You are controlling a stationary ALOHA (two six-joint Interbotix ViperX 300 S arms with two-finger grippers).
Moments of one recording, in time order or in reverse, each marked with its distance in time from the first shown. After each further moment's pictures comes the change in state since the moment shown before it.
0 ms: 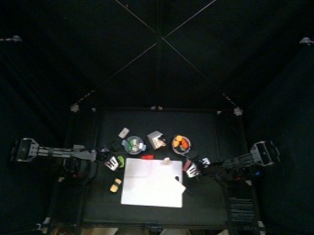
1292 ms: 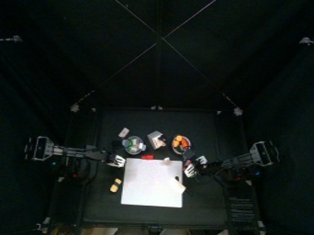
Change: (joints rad) left arm 0.008 0.278 -0.052 -0.048 -0.048 -0.270; right arm -0.003 0.011 -0.035 -0.133 0.002 -0.002
